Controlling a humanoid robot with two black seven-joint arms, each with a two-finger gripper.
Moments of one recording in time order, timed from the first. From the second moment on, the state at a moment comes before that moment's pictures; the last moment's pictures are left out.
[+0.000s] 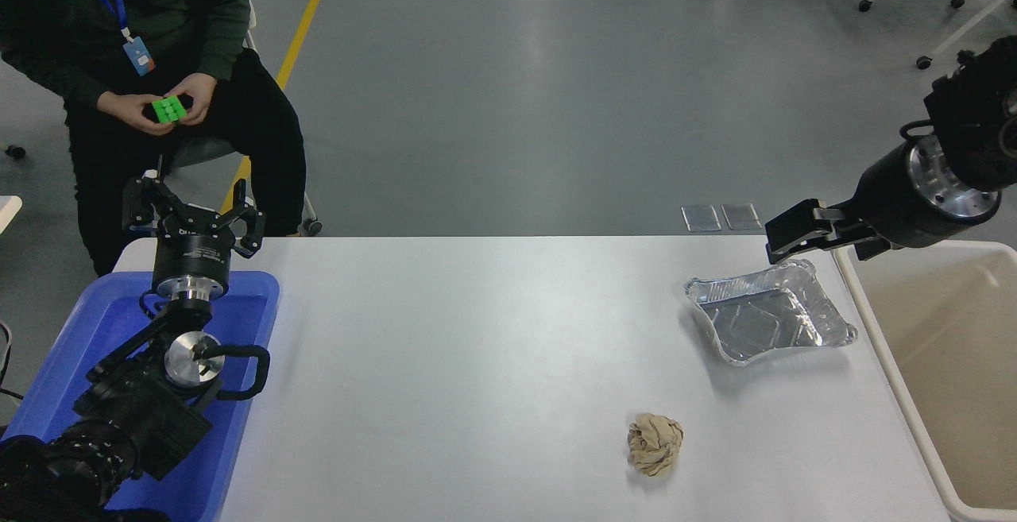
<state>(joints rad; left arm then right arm) -0.69 0.18 -0.83 -0.29 -0.15 -0.55 -0.64 2.28 -0.48 -1.25 1.59 -0.31 0.59 -0.05</state>
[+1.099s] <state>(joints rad) -0.69 0.18 -0.83 -0.29 -0.15 -0.55 -0.64 2.23 -0.27 -1.38 1.54 -0.20 0.65 -0.04</state>
